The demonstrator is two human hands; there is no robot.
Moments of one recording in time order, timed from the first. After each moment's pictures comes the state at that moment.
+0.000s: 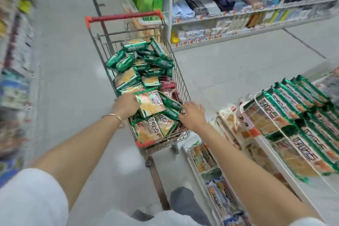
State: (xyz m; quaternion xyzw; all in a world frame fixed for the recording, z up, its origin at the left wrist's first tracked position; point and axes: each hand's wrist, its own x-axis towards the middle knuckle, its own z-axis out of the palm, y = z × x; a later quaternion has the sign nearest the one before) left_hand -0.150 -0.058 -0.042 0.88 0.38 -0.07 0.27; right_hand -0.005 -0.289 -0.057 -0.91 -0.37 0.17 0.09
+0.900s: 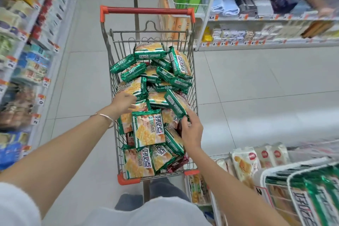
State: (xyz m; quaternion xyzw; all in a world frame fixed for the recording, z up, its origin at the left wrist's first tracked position) left_hand -0.049 0.032 -0.064 0.59 0.57 0.03 0.57; right_hand 0.093 -0.186 -0.114 -0.82 -0.23 0.18 0.50
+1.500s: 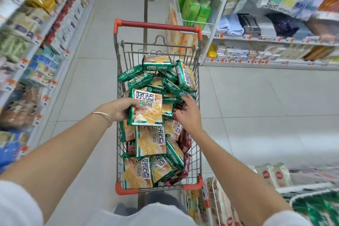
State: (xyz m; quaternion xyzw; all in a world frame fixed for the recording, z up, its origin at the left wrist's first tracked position) left_hand -0.054 0.044 -0.029 0.44 0.51 -0.02 0.74; right_hand 0.147 -0.116 -0.088 -0.82 -0.41 0.20 0.33
